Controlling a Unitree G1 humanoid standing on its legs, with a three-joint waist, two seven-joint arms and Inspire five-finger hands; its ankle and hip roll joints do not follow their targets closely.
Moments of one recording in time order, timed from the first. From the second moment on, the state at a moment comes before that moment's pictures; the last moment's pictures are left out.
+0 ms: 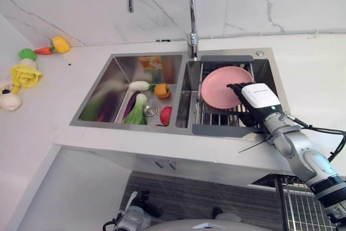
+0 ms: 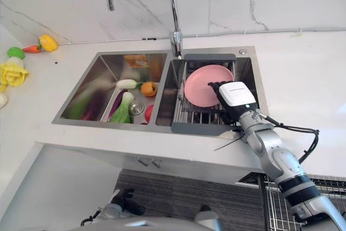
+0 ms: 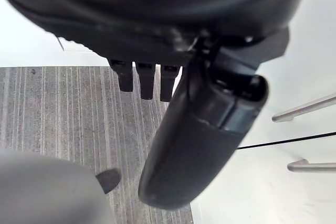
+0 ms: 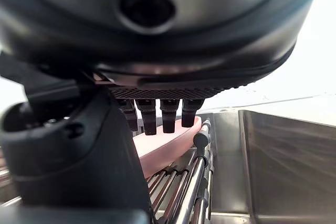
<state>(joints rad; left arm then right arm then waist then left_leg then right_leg) -0.02 0.07 -0.18 1.16 0.10 0.01 0.20 -0.18 -0.78 0.29 0.06 -0.82 0.00 -0.14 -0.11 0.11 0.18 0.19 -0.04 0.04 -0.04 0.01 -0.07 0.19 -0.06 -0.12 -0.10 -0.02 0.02</state>
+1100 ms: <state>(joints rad) -0.02 0.07 -0.18 1.16 0.09 -0.01 0.24 -0.19 -0.96 -0.17 -0.08 -0.82 0.04 -0.59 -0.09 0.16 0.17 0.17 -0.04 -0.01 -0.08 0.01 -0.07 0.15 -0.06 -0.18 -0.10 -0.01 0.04</state>
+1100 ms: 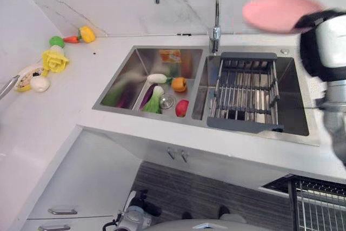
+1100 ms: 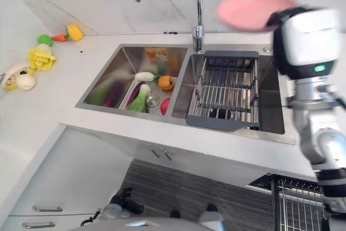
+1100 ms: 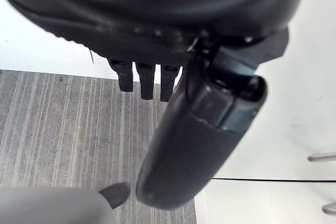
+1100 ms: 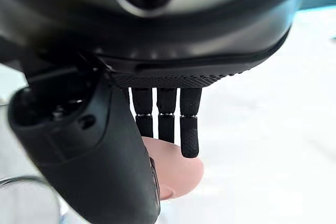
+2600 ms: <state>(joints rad) -0.03 0.12 -0.19 1.16 0.15 0.02 0.26 0.17 -0.78 -0.07 0.14 -0.86 0.11 -0.48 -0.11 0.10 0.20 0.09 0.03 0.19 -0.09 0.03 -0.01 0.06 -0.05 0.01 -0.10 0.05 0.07</state>
